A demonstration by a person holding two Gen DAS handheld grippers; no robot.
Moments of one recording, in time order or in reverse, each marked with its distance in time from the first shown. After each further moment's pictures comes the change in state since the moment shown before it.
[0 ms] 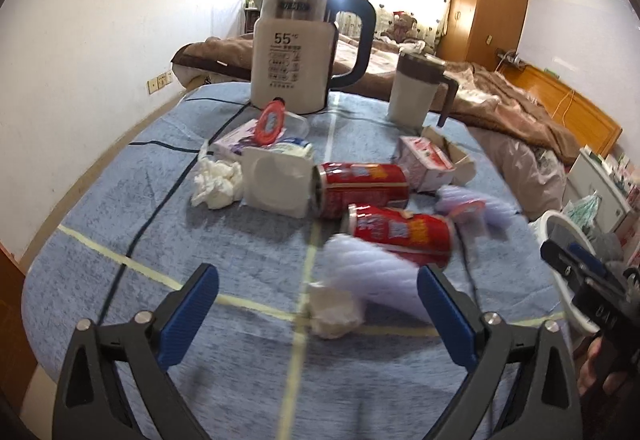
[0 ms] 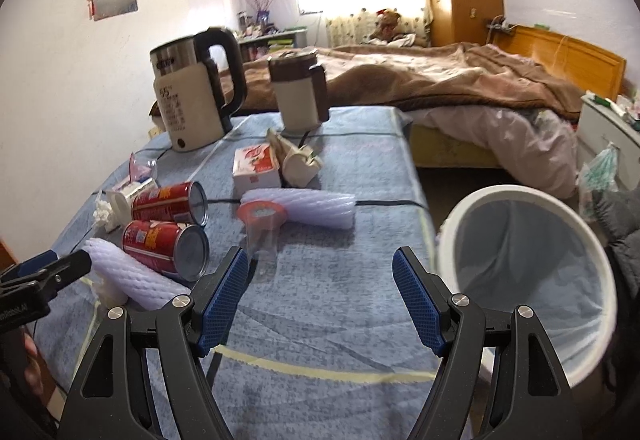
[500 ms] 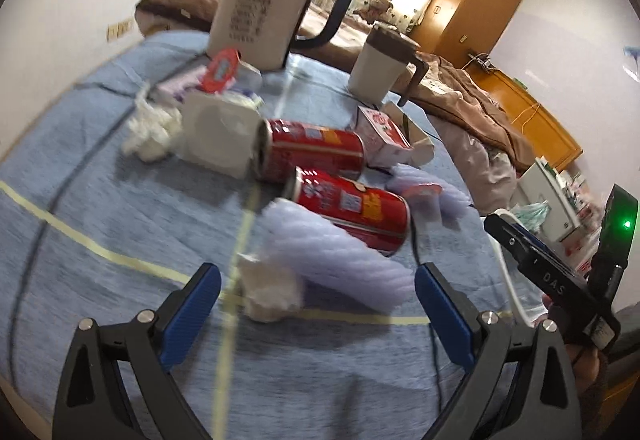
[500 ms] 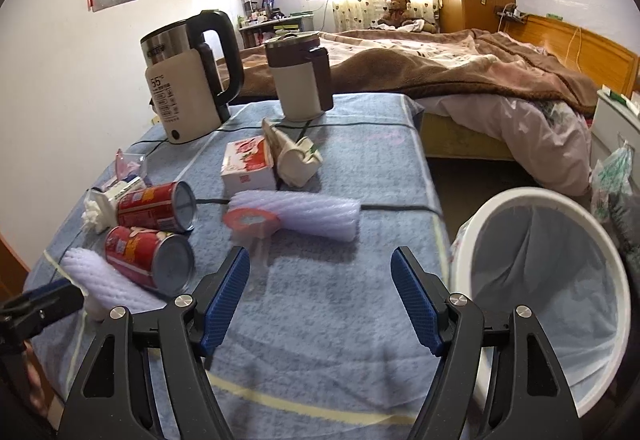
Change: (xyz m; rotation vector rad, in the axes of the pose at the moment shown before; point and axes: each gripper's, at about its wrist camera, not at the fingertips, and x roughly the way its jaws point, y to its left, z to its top) left arm 0.022 -0.008 -0.005 -0.132 0.129 -0.255; right arm 0.031 -0.009 0.017 -0.014 0.048 0.009
